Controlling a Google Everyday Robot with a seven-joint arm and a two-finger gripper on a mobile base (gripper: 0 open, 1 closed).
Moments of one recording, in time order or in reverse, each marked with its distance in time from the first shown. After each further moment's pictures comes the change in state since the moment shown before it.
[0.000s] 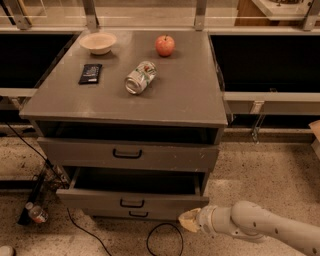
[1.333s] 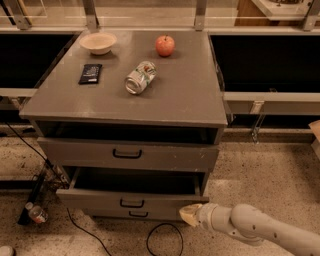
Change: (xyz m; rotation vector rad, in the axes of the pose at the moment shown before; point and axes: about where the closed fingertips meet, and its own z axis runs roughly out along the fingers) arm -0.009 -0.029 0.010 0.084 -0.105 0.012
